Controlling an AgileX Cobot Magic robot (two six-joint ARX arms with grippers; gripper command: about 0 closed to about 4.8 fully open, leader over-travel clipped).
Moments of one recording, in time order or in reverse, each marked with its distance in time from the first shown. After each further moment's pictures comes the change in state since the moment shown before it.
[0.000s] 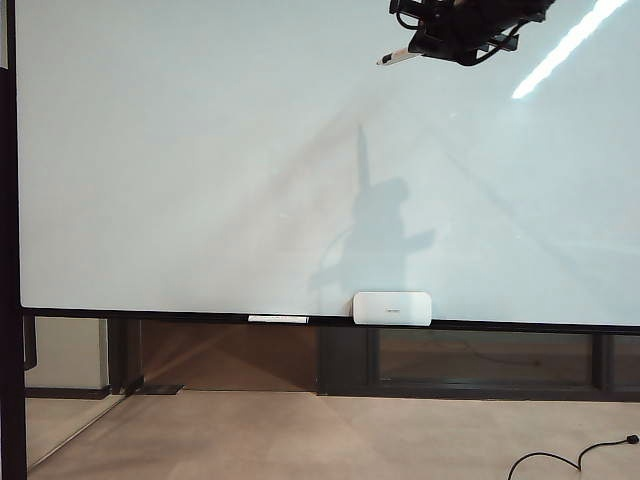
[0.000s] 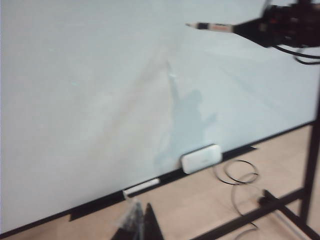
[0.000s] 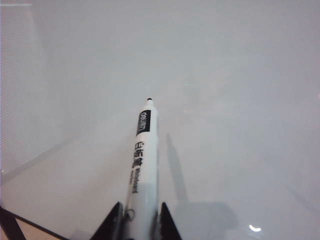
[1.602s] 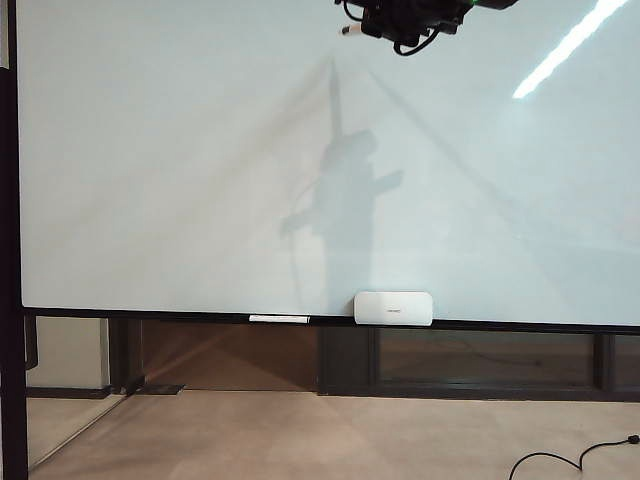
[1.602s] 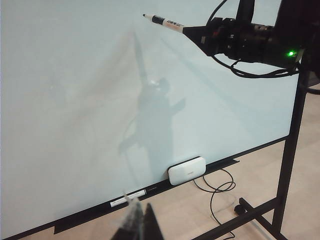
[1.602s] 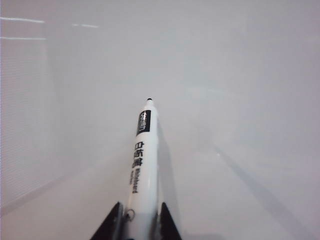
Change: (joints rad) left arm 0.214 0.053 0.143 -0.087 0.283 -0.079; right arm 0.088 0.287 0.471 -0.032 0.086 -0.047
